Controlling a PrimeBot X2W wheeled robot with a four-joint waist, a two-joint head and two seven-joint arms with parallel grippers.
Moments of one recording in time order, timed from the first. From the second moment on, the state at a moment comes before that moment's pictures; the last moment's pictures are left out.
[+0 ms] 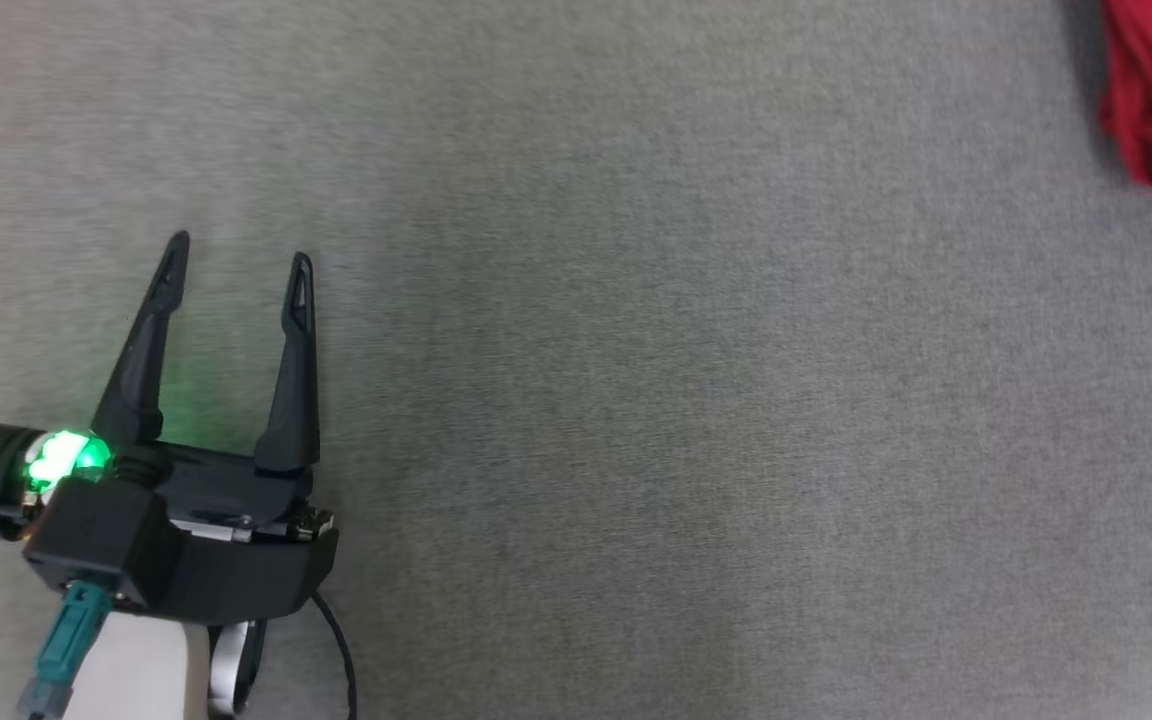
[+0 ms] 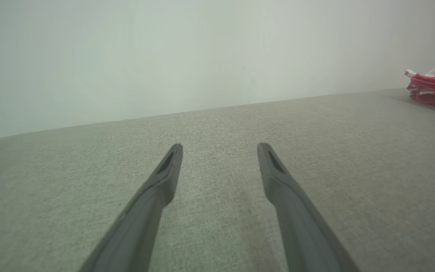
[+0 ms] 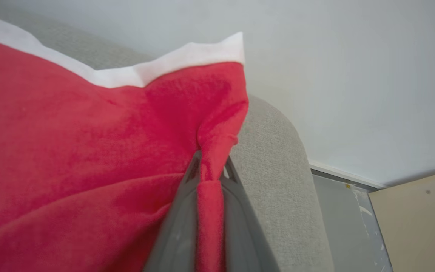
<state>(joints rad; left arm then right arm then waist) -0.33 0.13 -0.07 -0.09 -0.06 -0.13 -0.26 -1.03 -0.92 0.45 0.68 0.49 0.13 0.04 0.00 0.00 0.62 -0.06</state>
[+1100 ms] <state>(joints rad) -0.35 0.10 -0.06 -0.16 -0.06 -0.13 -0.27 -0.97 -1.03 0.13 0.50 0.35 0.13 0.15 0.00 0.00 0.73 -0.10</state>
